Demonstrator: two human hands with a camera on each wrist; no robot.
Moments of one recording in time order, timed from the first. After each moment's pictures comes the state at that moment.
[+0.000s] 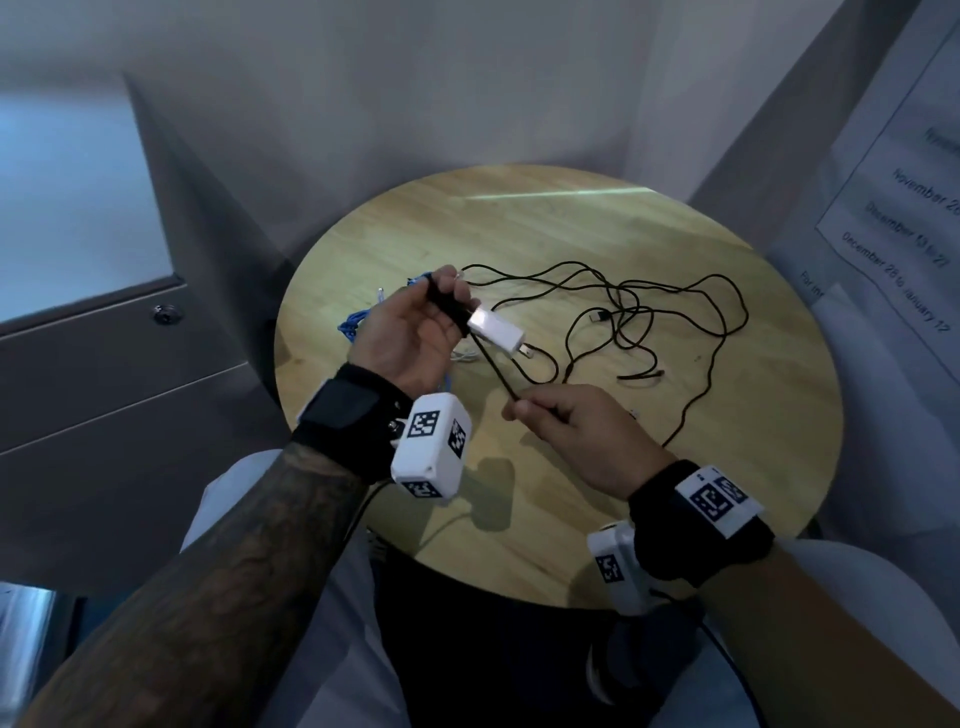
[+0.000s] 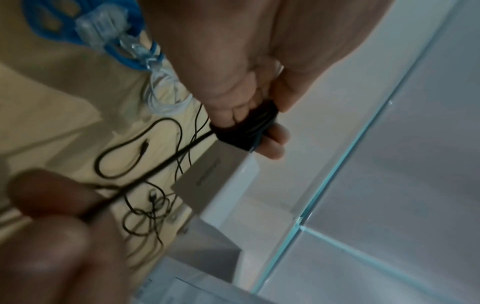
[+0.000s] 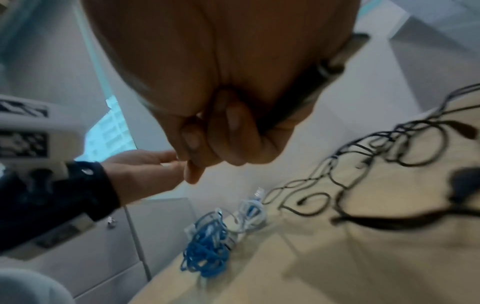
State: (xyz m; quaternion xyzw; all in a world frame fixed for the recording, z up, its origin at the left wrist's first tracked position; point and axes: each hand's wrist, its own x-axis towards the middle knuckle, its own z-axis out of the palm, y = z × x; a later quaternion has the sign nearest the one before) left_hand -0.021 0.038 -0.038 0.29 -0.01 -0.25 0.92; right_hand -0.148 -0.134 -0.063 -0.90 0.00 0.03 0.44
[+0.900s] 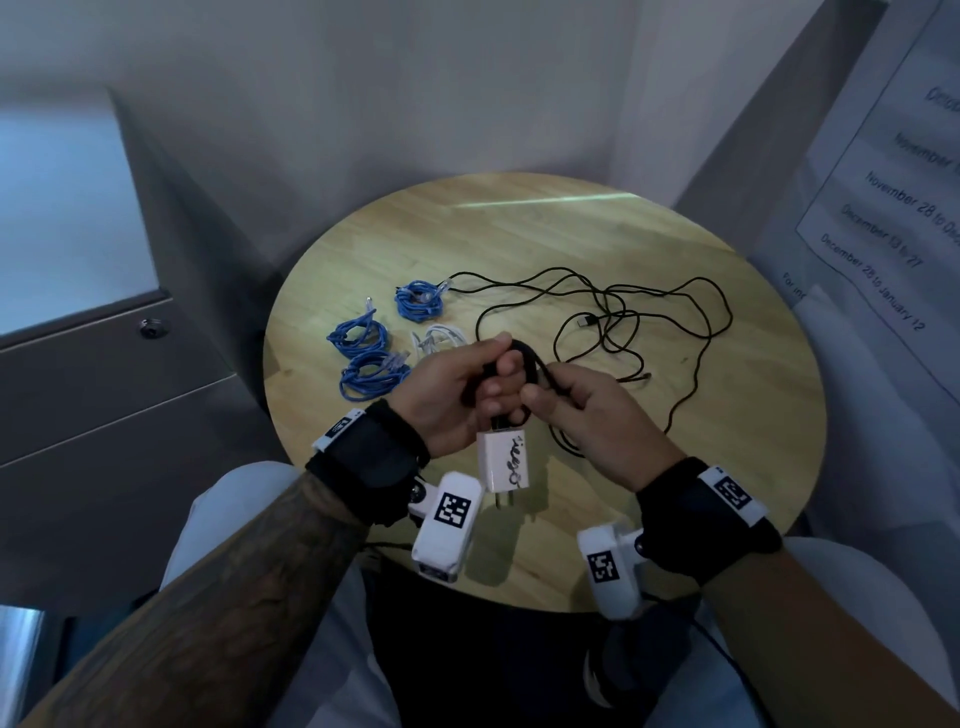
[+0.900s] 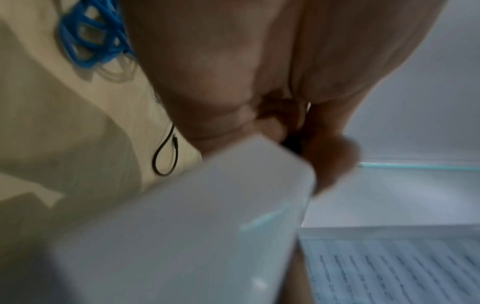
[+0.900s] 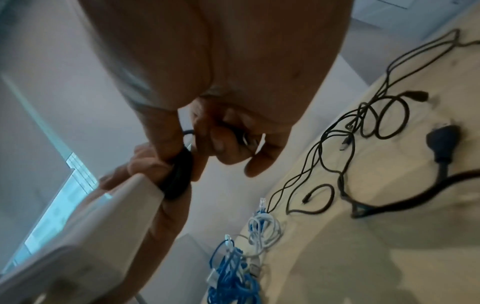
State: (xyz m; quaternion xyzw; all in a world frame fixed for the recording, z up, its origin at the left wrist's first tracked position) left_hand -0.063 0.019 -0.038 0.43 -0.13 -0.47 0.76; right_hand -0.152 -0.142 -0.044 -0.81 0.02 -0.01 0.58
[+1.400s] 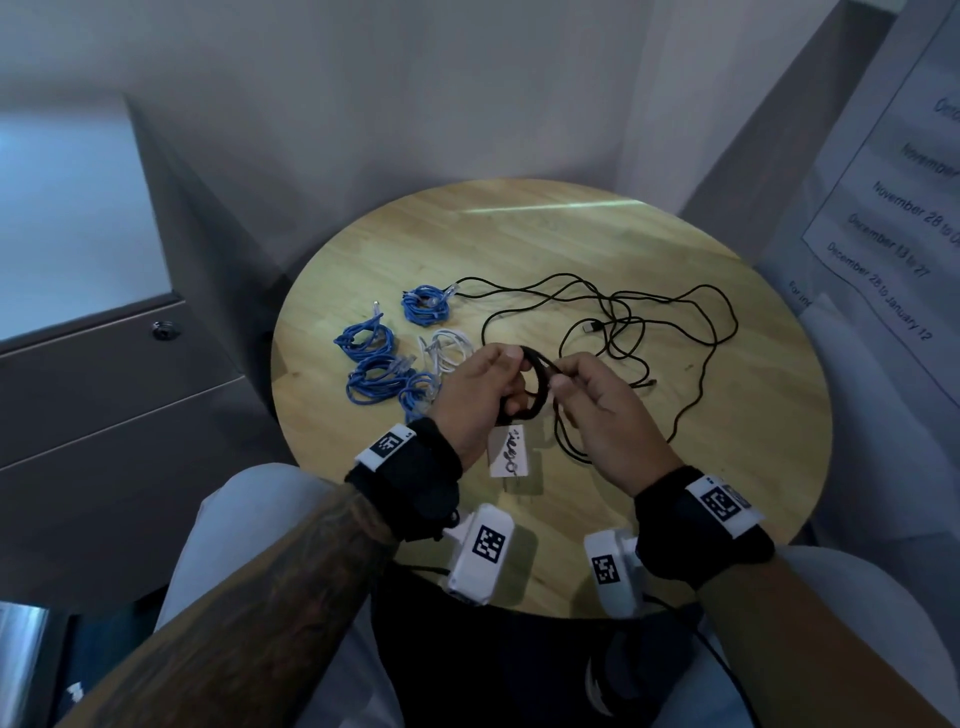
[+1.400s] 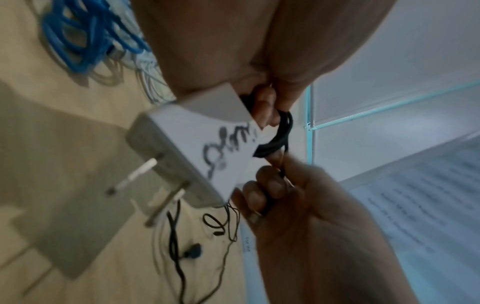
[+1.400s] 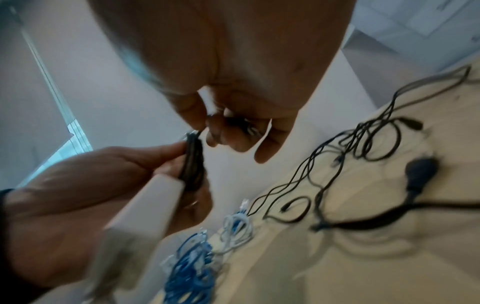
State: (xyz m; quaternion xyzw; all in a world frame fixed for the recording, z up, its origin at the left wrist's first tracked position) left_hand -0.076 -0.004 -0.060 0.58 -0.08 -0.26 0.77; right_hand -0.148 -0.144 -0.057 -0.83 0.06 -0.09 0.55
